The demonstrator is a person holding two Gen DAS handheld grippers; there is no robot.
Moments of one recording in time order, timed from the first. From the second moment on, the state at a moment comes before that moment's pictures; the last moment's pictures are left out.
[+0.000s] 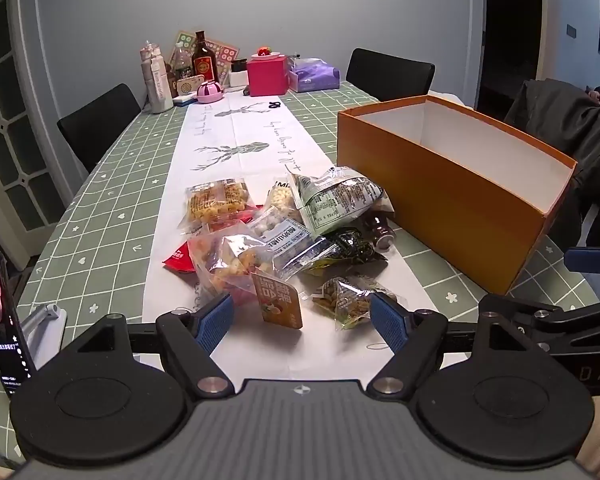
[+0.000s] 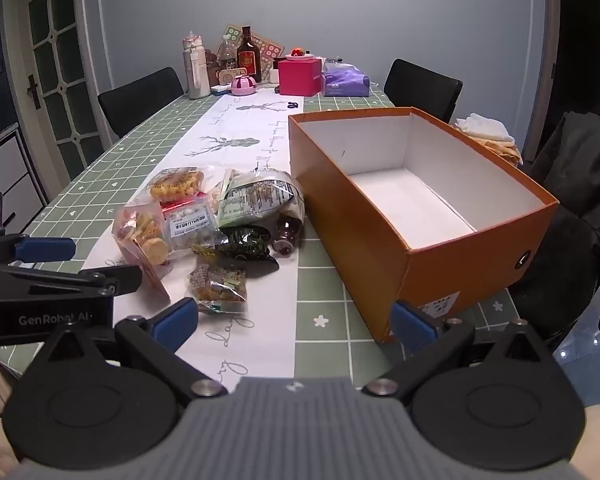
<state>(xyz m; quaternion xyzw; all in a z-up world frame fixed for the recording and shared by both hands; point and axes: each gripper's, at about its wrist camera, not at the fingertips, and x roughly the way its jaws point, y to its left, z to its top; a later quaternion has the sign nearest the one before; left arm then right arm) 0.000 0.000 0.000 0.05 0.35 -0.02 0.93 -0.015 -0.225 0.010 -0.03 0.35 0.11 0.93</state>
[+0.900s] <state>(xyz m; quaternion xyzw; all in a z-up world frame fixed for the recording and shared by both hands) 0.000 0.006 -0.002 0.04 0.36 -0.02 0.93 -0.016 -0.223 0.004 -0.04 0.36 0.12 0.93</state>
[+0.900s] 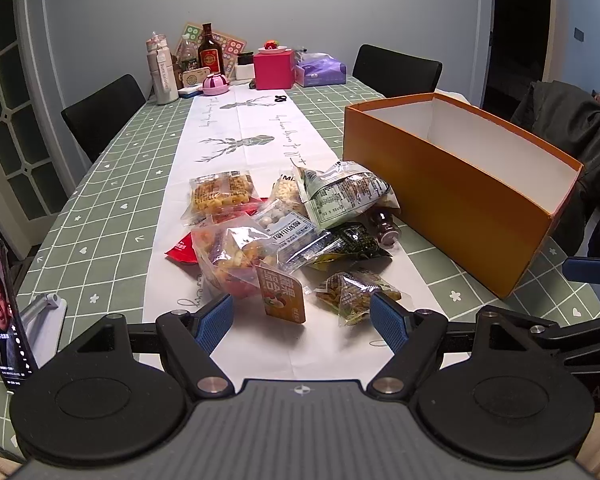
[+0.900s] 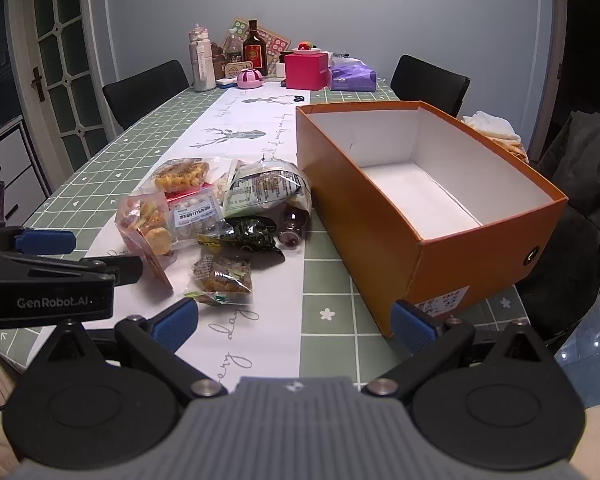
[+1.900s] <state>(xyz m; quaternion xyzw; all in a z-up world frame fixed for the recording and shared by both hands) 0.001 0.005 0.000 0.03 0.36 -0.02 0.93 -0.014 -0.221 0.000 -0.04 0.37 0.12 0.92</state>
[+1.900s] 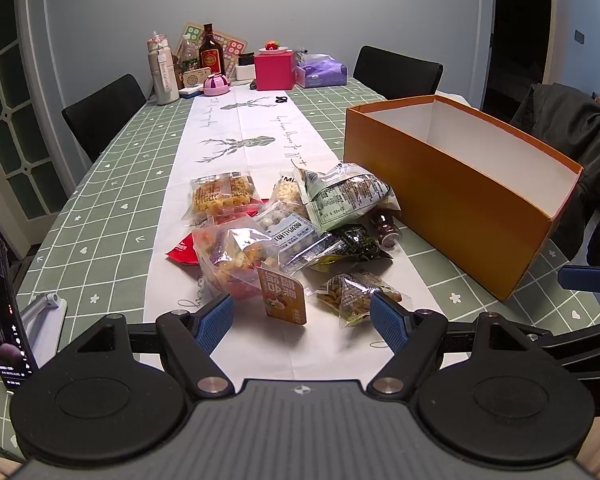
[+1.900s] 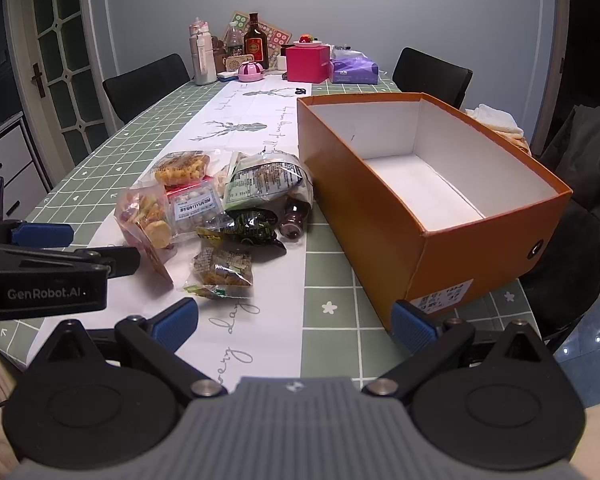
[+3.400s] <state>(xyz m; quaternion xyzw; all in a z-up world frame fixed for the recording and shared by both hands) 0.005 0.026 -0.011 0.00 0.37 -0.03 0.93 -0.007 -0.215 -0.011 -0.04 0.38 0.16 0.91</state>
